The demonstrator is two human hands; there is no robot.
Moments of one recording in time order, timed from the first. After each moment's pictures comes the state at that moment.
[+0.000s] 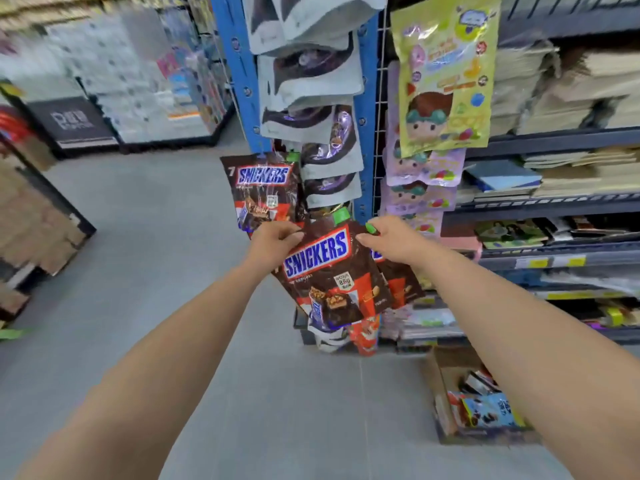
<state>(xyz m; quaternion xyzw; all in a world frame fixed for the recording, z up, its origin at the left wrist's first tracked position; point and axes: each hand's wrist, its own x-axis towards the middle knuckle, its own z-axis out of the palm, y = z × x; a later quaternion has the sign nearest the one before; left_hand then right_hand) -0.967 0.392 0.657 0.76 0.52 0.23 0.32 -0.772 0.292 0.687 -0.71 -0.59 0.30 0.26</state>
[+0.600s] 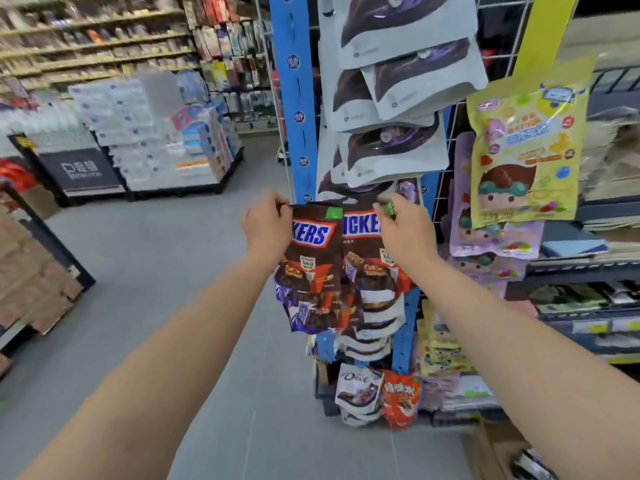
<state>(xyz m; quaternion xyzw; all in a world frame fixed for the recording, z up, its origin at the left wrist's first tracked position) -0.997 0.558 0.733 0.72 0.54 0.40 0.15 -0.836 0.435 0.740 -0.72 -0.52 0.02 0.46</state>
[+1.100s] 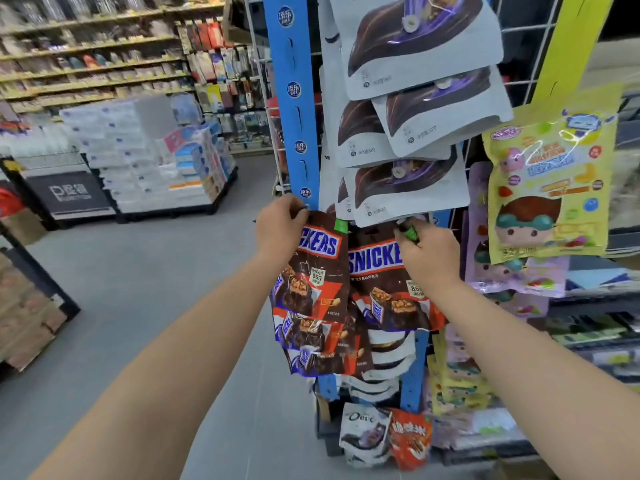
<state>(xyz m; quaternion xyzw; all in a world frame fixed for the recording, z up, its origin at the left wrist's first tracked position) -0.959 0.629 0.748 0.77 0.46 0.41 0.15 -0.791 0.481 0.726 -0.74 -0.49 -0.10 0.45</state>
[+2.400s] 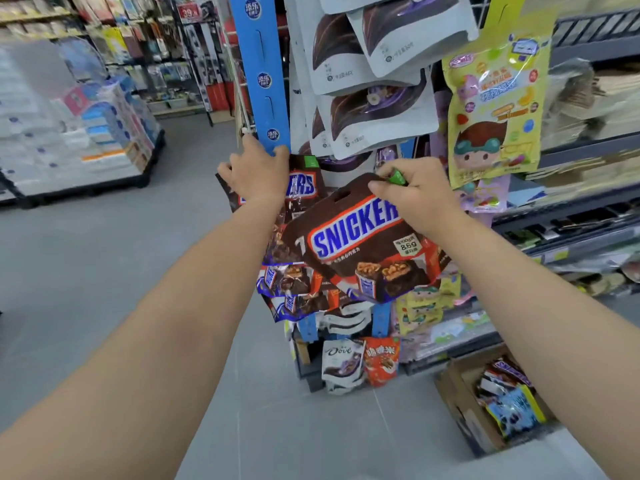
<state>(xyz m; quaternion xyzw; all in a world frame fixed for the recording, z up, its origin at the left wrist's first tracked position) -0.948 0.621 0.748 0.71 0.56 0.40 0.11 -0.842 0.419 0.762 -0.68 -0.54 0.05 0.49</state>
